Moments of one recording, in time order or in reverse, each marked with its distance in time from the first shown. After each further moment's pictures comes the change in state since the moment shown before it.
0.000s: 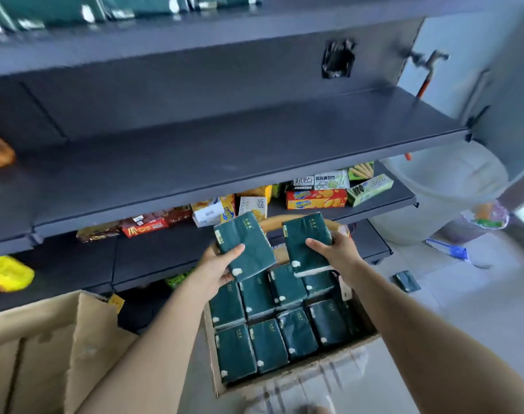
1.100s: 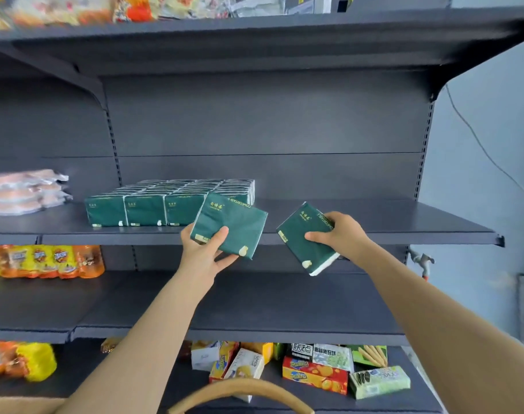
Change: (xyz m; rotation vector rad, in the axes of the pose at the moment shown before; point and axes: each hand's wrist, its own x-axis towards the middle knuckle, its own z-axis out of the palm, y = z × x) left_hand -0.183 0.241 0.184 -0.523 0.080 0.872; right_hand -0.007 -0.319 -0.238 -0.306 -0.091 -0.830
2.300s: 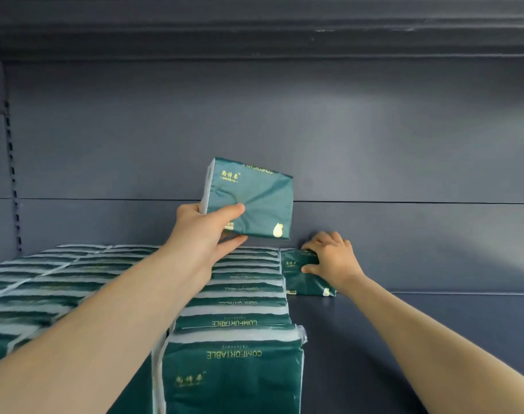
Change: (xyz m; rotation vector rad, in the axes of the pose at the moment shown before) left_hand 0.388 0.017 0.045 0.197 -0.121 0.147; right_hand 0.446 0.047 0.151 -0.786 0.142 -0.355
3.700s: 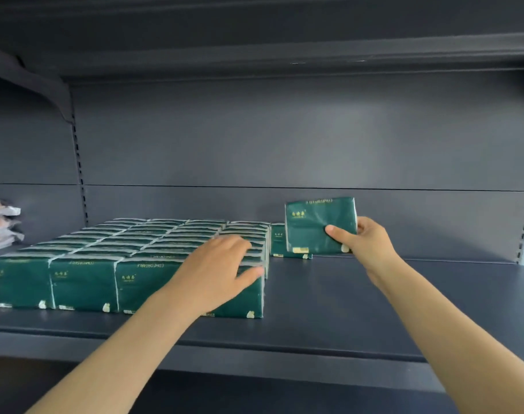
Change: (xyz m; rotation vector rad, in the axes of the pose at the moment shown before) left_hand -0.150 0.011 0.002 1.813 -0.374 0.486; right_hand -0.155 -0.003 -0.140 1.212 0.122 0.476
